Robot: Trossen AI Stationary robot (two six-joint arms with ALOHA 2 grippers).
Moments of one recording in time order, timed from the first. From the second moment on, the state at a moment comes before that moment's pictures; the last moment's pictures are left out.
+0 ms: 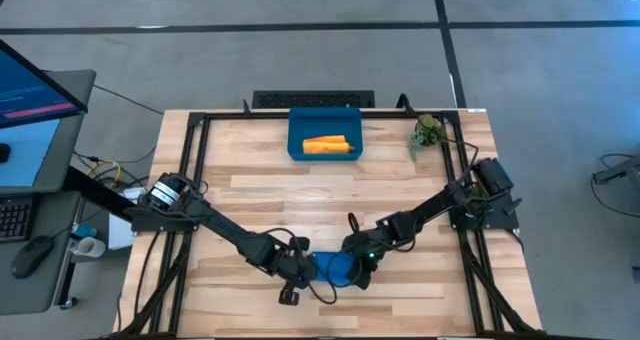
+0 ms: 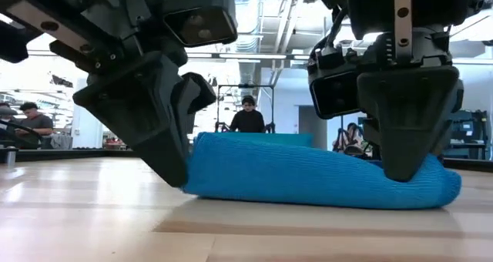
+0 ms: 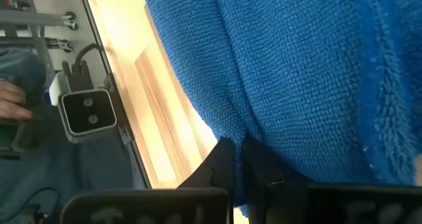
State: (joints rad) left arm -0.49 1.96 1.19 -0.28 -0.08 -0.32; right arm 0.38 1.87 0.85 0.16 -0.41 1.02
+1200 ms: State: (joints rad) left arm -0.59 1.87 1.19 -0.09 -0.27 0.00; right arm 0.38 1.87 0.85 0.16 -0.36 1.13
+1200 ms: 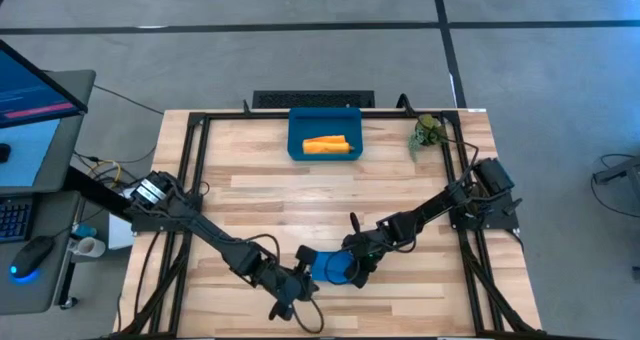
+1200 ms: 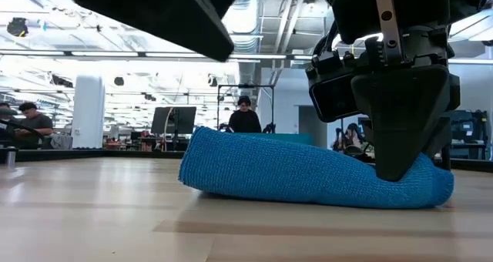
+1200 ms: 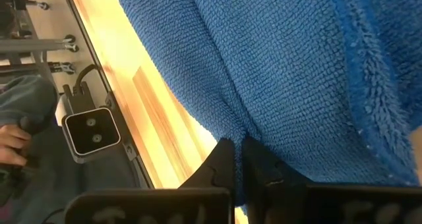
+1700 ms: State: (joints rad) left arm -0.54 1.97 1.19 0.01 -0.33 0.03; right arm 0.38 1.87 0.86 0.15 -0.36 1.12
